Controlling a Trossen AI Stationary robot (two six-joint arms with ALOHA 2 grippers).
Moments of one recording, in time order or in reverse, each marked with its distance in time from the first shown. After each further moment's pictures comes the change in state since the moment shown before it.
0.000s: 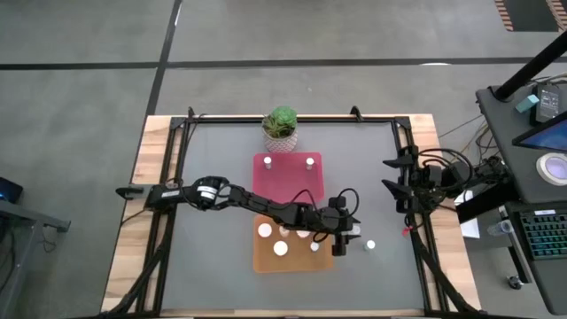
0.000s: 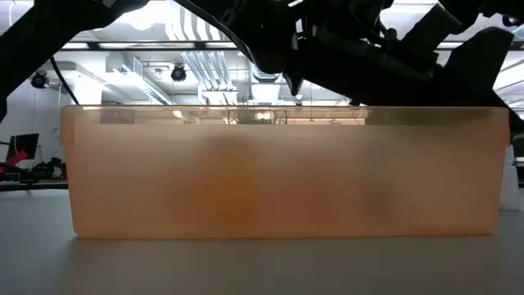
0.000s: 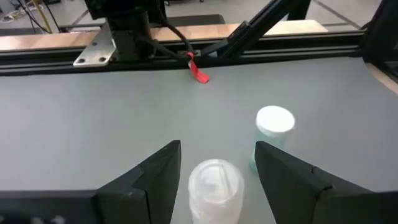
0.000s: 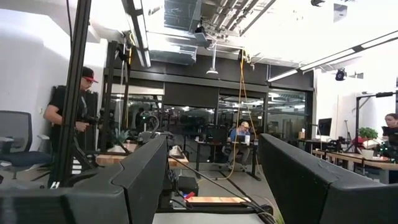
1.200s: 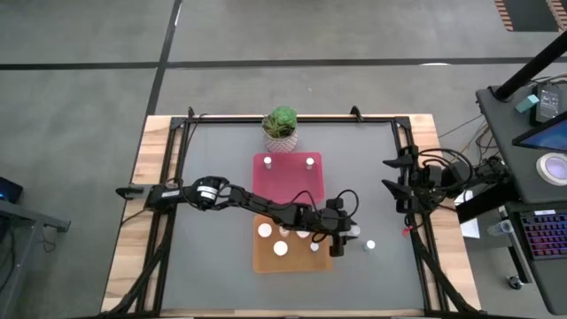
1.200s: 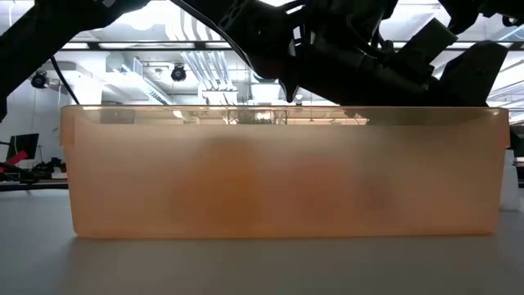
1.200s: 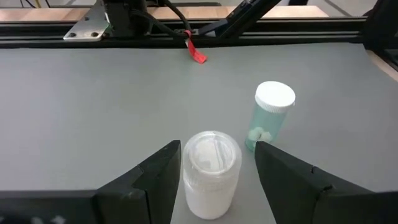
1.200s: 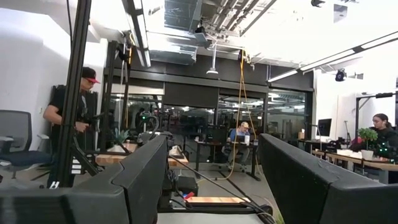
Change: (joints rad) left arm 0.000 0.001 -0.026 -0.019 0.014 -0.043; right arm 0.000 0.000 0.000 0.000 0.000 -0.003
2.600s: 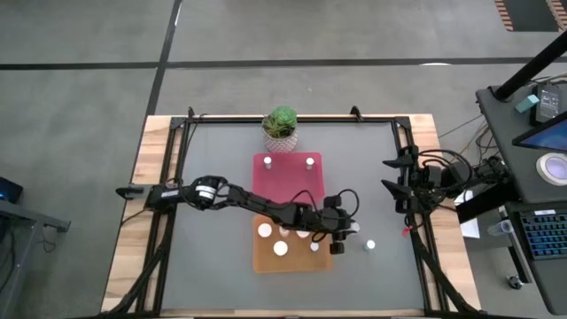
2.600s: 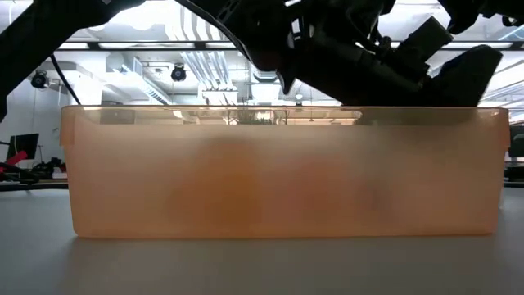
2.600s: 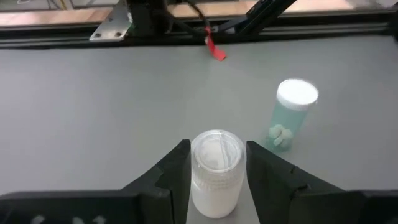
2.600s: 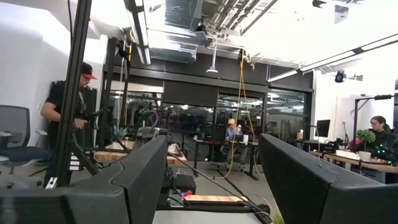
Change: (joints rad) left arm -0.002 -0.022 -0.002 -0.044 -0.076 0.019; right arm 0.000 0.000 0.000 -0.007 0.000 -0.015
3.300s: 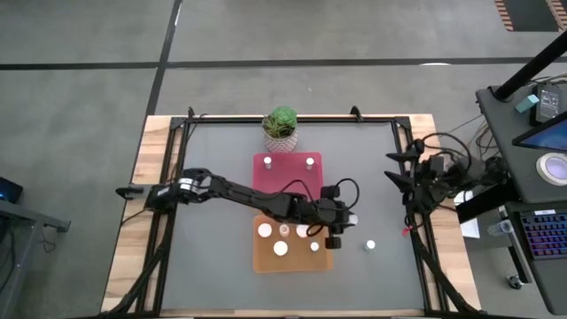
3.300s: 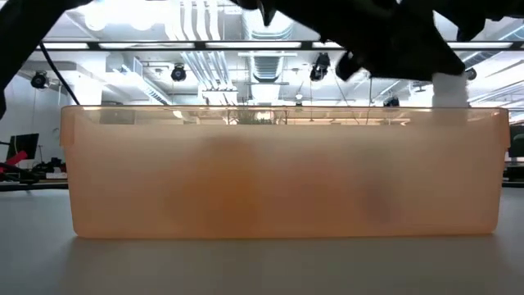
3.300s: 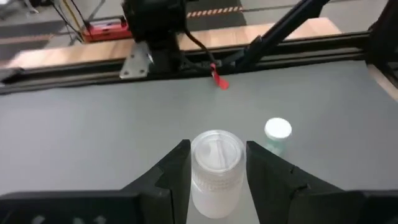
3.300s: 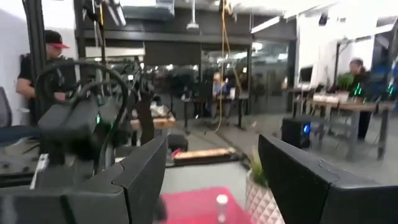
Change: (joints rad) left arm 0.000 -0.182 -0.003 -0.206 -0.013 0.060; right arm 0.000 -0.089 0.167 -0.454 0.132 0.167
